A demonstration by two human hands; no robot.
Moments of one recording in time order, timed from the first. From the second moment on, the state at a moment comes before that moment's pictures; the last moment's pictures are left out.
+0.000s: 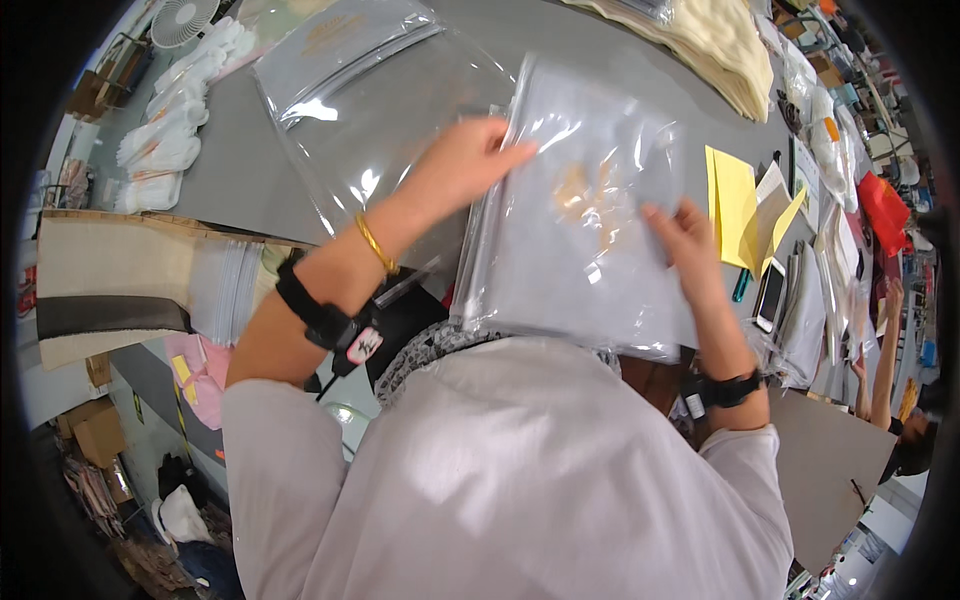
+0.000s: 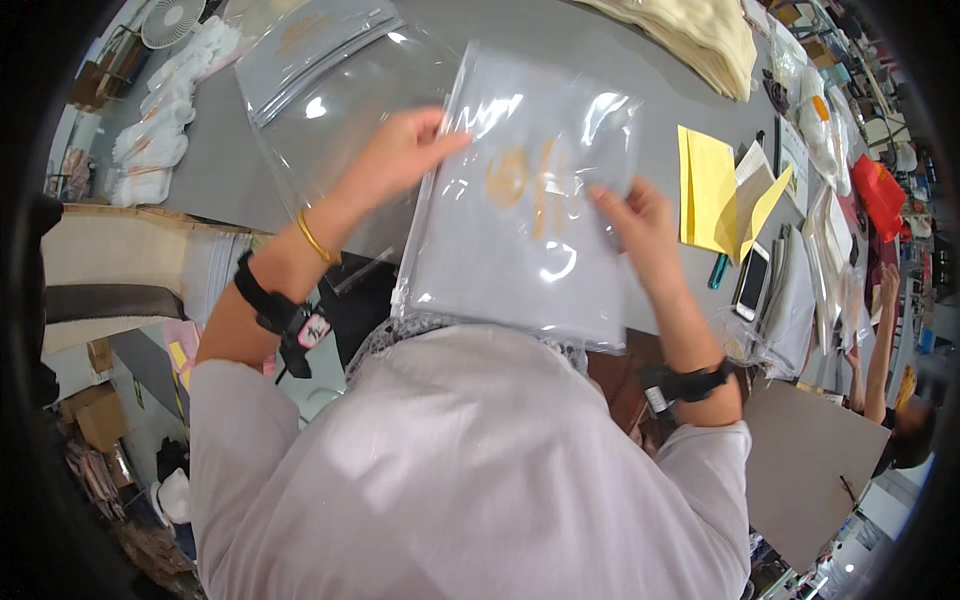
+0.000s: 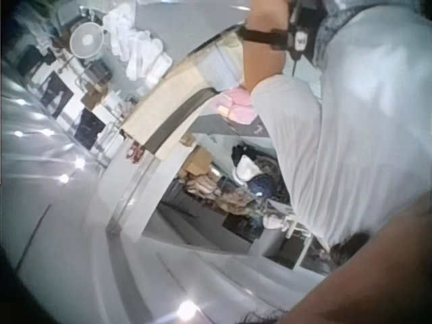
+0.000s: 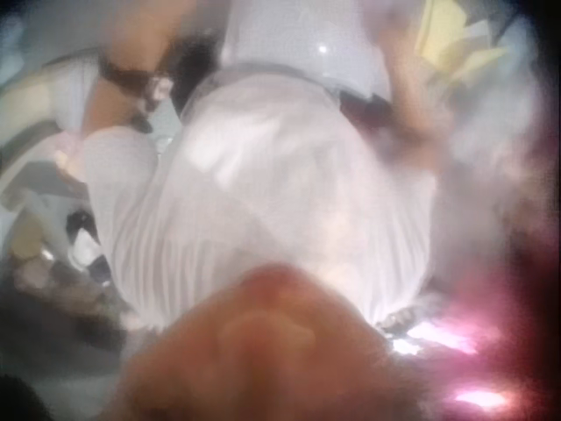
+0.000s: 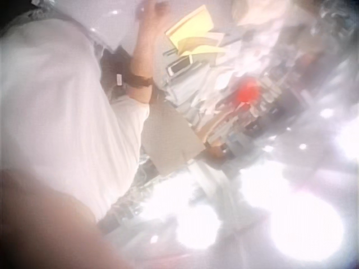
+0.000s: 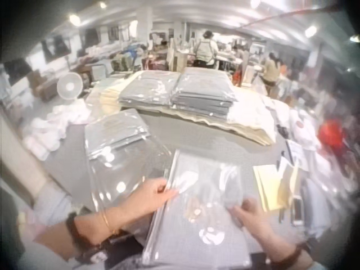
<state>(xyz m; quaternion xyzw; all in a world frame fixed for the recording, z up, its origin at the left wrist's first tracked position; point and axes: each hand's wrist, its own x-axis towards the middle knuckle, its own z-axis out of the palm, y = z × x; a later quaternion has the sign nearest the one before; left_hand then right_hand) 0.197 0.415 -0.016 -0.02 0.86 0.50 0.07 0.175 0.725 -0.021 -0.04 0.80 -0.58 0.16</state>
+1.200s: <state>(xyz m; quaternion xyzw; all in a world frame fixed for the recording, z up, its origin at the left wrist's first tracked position) 0.252 0.466 -0.092 0.00 0.86 0.50 -0.07 0.200 0.741 -0.079 0.04 0.82 -0.55 0.14</state>
